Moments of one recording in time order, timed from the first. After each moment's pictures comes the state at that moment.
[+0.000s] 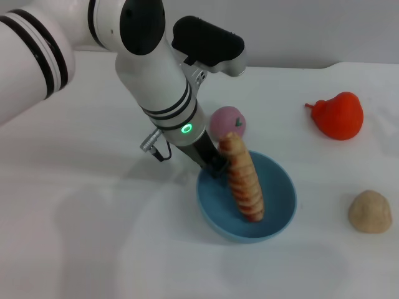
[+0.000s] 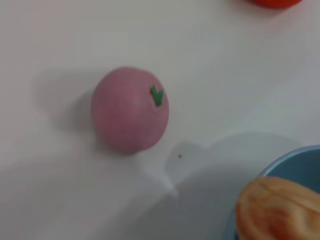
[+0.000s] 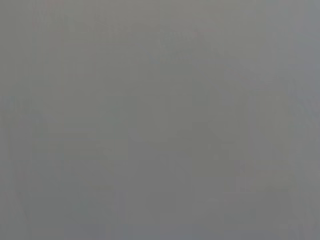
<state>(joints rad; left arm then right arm) -0.95 -2.08 1.82 0.80 -0.73 -1.13 0.16 0.29 2.08 -0.92 -0.51 -0.95 -1.47 1.11</state>
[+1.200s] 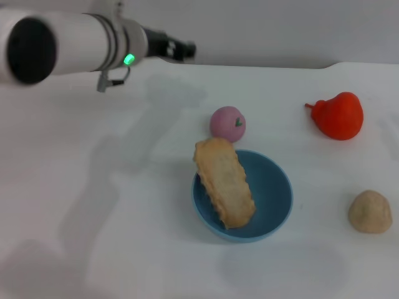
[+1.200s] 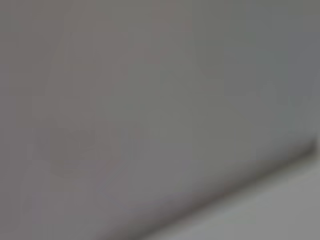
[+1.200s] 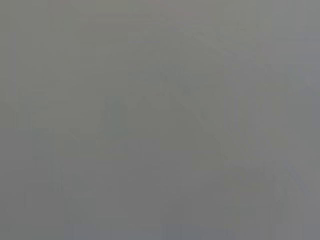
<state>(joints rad) -0.57 -2.06 1.65 1.13 -0.49 -0.56 0.18 0.26 2.07 -0.90 -0.48 -0.95 -1.43 1.12</state>
